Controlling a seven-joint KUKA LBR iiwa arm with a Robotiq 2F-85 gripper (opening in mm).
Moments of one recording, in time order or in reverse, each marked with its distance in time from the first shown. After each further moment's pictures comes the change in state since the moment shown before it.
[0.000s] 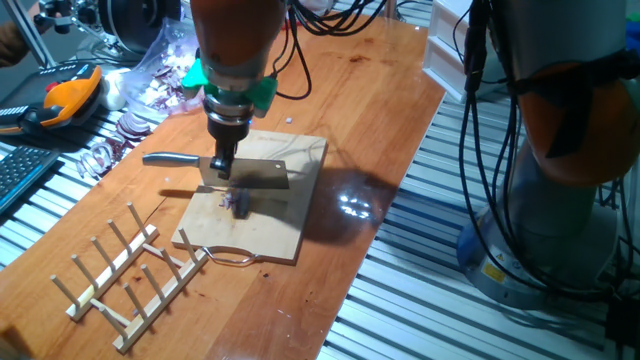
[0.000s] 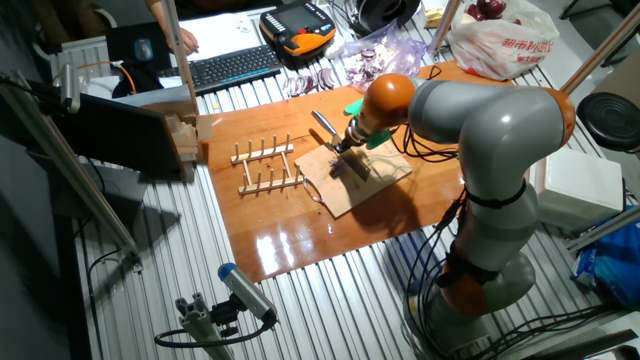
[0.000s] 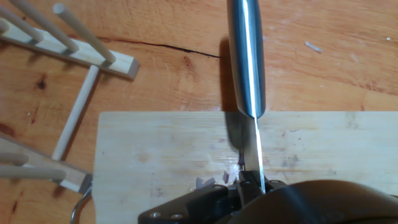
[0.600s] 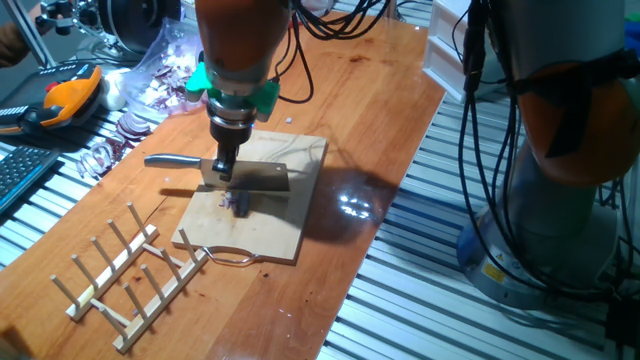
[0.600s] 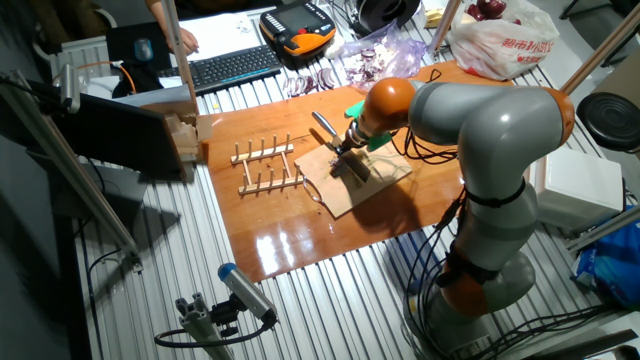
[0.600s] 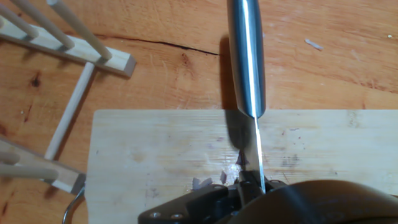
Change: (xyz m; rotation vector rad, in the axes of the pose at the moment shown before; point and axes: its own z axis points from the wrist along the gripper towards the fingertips) arm 0.001 -0.003 0.010 0.001 -0.022 -0.003
